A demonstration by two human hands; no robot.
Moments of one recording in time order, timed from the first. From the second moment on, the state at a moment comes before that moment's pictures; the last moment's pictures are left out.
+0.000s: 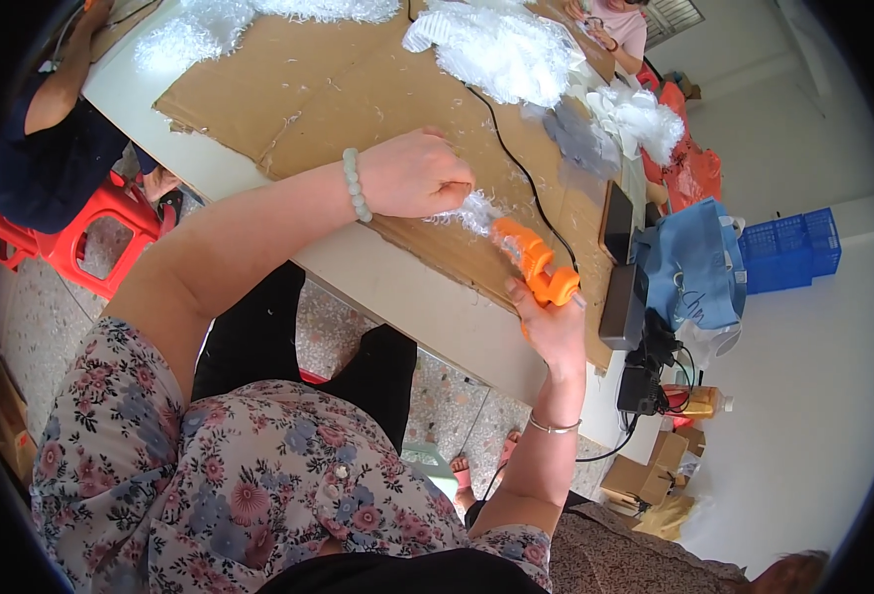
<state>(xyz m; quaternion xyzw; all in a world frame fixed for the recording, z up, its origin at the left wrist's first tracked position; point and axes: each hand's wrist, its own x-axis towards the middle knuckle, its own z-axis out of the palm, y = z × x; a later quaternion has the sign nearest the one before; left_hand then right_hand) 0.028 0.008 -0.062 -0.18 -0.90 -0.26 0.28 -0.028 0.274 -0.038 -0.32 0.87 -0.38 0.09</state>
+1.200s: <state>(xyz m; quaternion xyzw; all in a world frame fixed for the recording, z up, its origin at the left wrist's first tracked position) 0.018 0.017 -0.050 -0.11 -0.94 -0.21 0.24 -0.081 0.239 -0.051 -0.19 0.64 -0.73 0.10</state>
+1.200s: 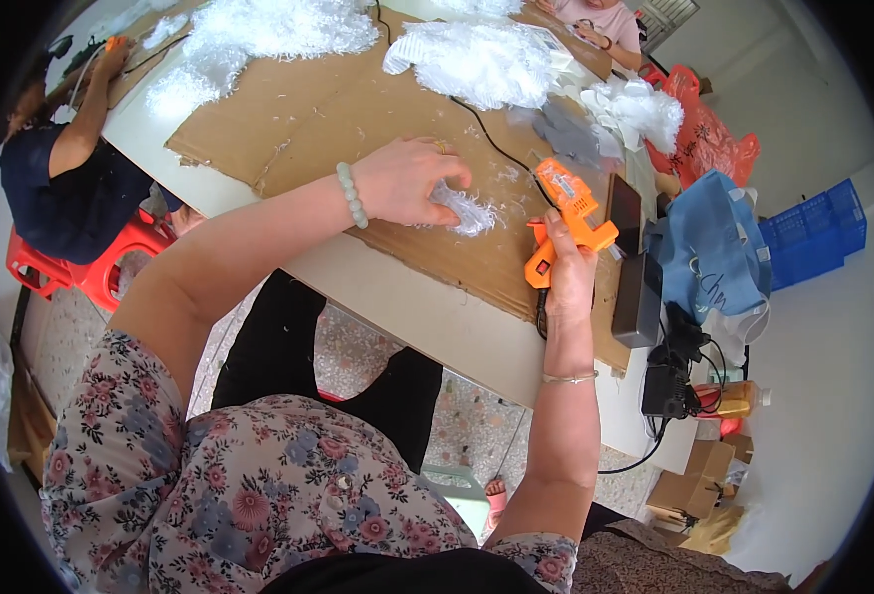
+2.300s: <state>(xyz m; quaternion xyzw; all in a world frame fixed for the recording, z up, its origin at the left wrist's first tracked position) -0.017 0.020 -0.040 0.00 -0.98 -0.15 0.11 -0.076 0.224 -0.051 -0.19 0.63 -0.75 0.09</state>
